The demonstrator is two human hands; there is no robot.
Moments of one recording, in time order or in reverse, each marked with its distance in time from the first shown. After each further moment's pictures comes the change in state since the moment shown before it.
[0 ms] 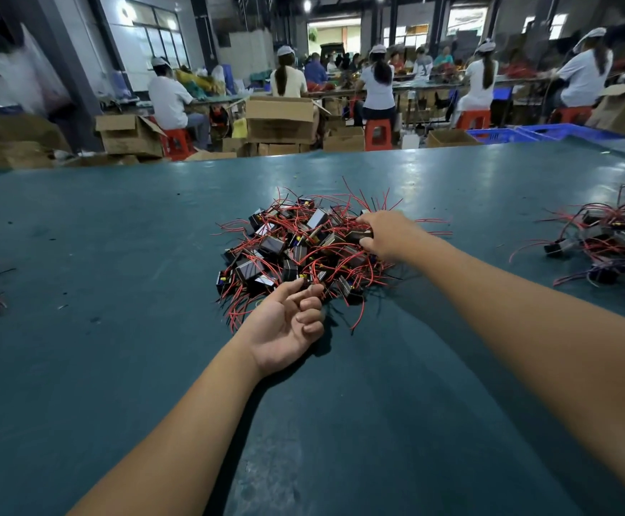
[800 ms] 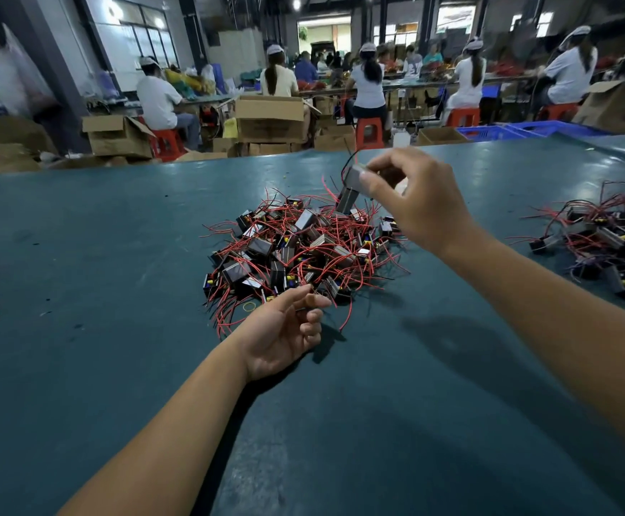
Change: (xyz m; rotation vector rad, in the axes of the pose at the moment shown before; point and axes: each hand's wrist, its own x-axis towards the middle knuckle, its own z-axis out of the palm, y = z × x) left_hand -0.004 -0.007 0.012 0.350 -0.002 -0.012; right_hand -0.078 -0.012 -0.067 0.464 0.691 -0.265
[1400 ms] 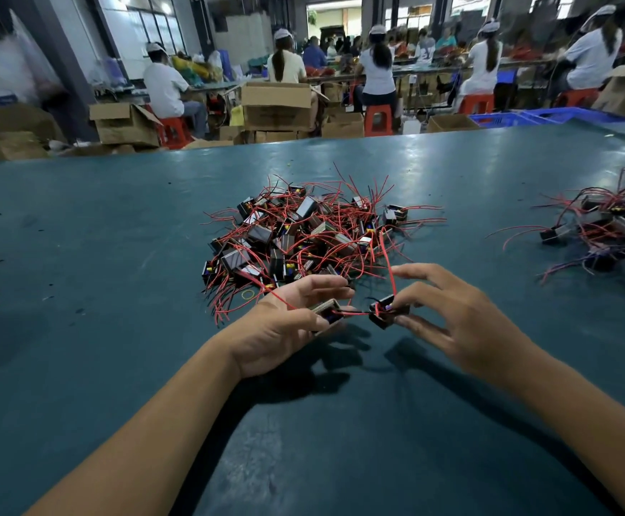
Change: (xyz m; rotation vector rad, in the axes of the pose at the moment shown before) left_hand -0.026 -0.003 0.018 0.249 -0.184 0.216; right_hand -0.139 0.021 -0.021 0.016 -0.394 -0.119
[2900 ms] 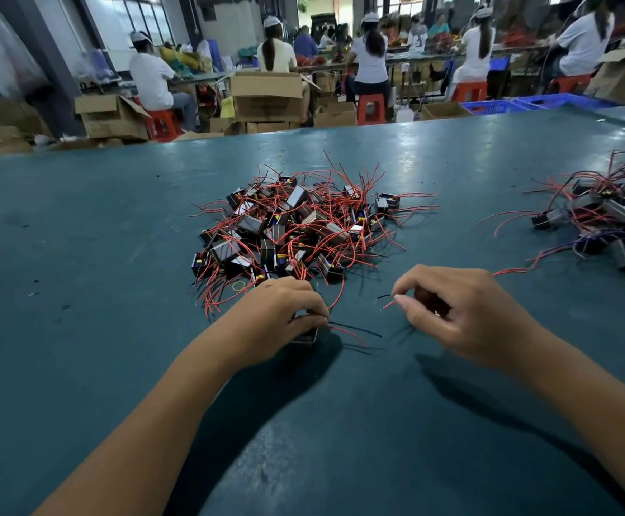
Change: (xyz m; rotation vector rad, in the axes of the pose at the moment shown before) left_hand -0.005 0.009 -0.001 1.597 -0.013 0.330; right_hand -0.003 -0.015 -0.016 -0.054 0.054 -0.006
